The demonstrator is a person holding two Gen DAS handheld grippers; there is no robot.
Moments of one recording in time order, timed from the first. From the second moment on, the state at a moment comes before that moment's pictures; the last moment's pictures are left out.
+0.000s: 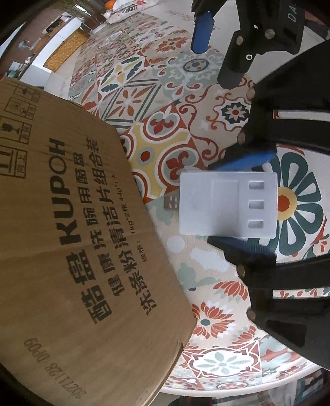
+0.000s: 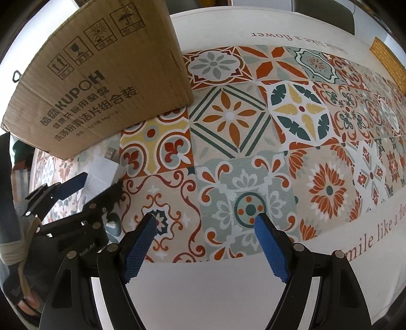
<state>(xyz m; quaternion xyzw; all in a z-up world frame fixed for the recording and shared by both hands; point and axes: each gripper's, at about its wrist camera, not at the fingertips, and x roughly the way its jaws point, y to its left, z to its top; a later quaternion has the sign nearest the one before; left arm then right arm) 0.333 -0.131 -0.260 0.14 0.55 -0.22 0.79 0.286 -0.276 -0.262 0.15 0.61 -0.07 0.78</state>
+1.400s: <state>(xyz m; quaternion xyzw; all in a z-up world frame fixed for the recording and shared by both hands) 0.286 -0.065 -0.105 0.04 0.44 -0.17 0.88 0.262 -0.238 -0.127 0.09 0.48 -0.02 0.87</state>
